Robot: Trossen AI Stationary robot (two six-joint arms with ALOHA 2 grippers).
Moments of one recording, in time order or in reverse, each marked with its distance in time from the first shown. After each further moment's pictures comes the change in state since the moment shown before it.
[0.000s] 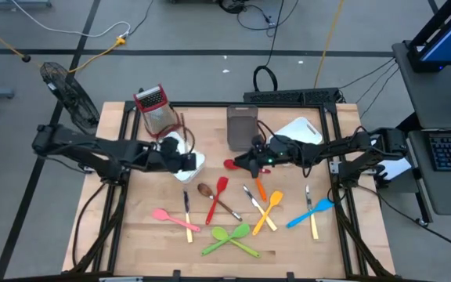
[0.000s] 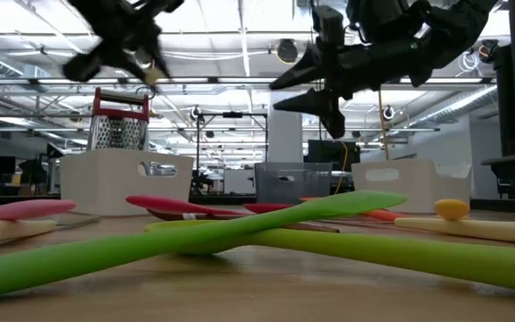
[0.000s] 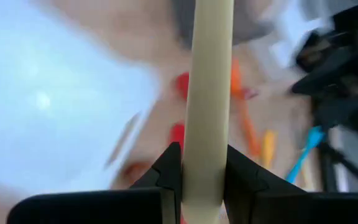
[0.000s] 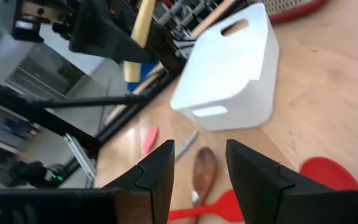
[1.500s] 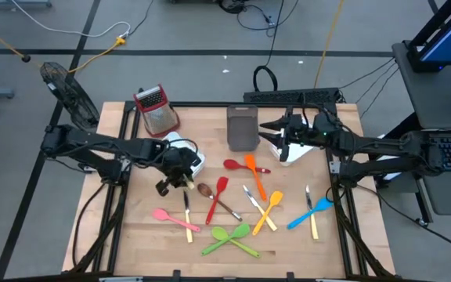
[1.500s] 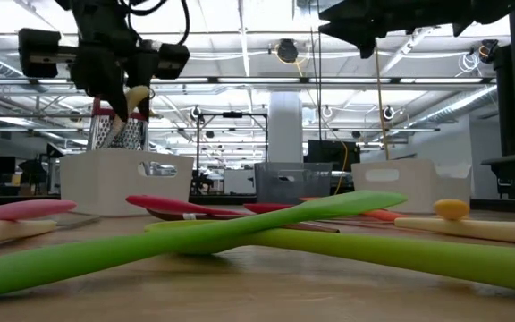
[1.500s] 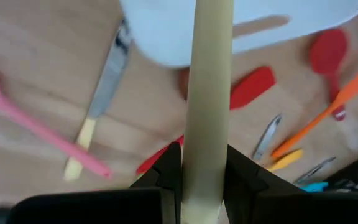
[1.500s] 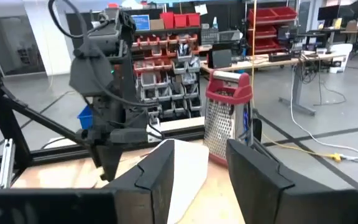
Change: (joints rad) left arm 0.113 0.139 0.000 -0.029 0.518 -0.780; right arm -0.154 -0.520 -0.001 -0.244 0.028 -0.626
